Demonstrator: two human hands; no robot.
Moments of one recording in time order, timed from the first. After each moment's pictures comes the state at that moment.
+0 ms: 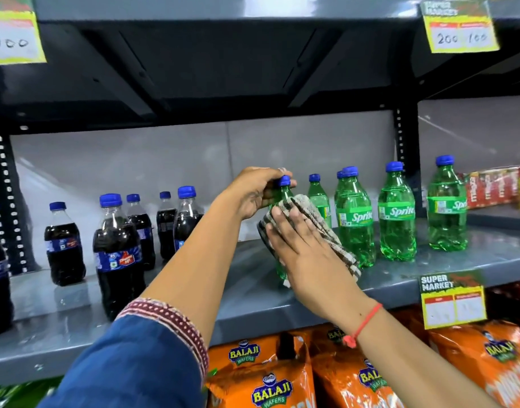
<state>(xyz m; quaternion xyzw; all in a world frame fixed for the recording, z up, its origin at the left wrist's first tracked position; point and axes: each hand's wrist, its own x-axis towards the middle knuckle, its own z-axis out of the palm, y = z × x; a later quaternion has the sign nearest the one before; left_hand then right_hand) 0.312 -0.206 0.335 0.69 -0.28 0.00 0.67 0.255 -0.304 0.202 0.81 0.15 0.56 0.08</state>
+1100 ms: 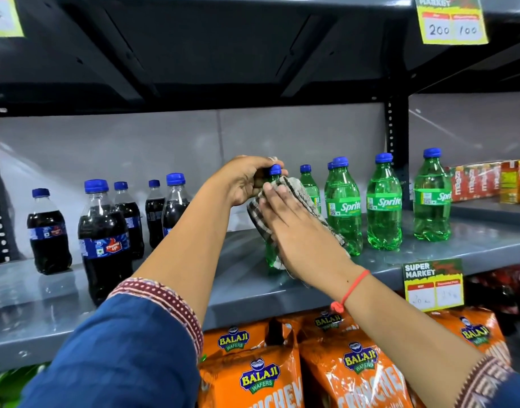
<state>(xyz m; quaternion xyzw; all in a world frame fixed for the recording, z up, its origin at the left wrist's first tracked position) 0.305 -0.204 0.338 0.70 -0.26 -0.03 0.66 0.248 -0.308 0.222 0.82 0.15 0.54 0.10</state>
